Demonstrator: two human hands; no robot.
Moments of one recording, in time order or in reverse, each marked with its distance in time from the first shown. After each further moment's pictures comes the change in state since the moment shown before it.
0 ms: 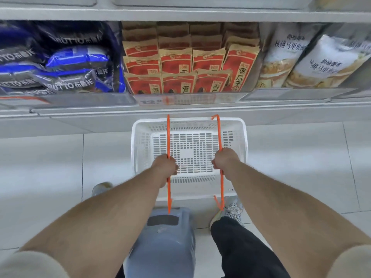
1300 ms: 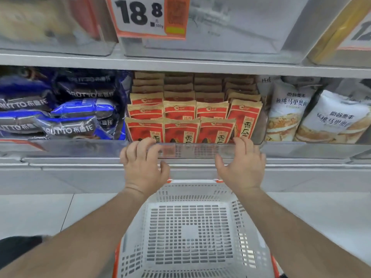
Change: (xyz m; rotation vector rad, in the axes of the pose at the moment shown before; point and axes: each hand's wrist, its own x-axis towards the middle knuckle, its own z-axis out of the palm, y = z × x) left_hand 0.074 0.077 -0.052 0.559 1.302 1.567; right_hand 0.055 -0.075 -0.036 -0.328 1.133 -1.070
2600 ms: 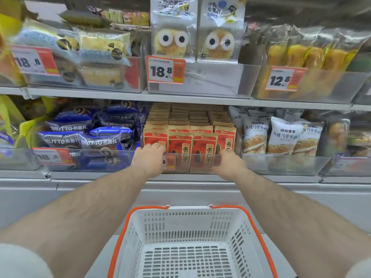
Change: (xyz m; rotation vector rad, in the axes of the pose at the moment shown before) left_hand 0.051 0.010 -0.052 0.249 -0.587 0.011; right_hand 0.018 -0.009 -0.059 0.066 -0.478 0.055
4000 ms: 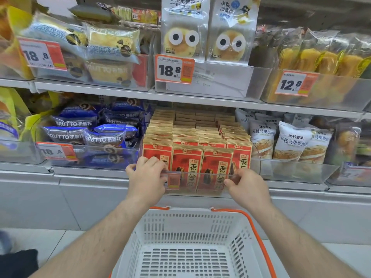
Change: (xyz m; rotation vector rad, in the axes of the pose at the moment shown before) left_hand -0.077 0.015 0.009 -0.375 0.327 -0.115; right_hand -0.072 0.012 -0.001 0.112 0.238 0.053
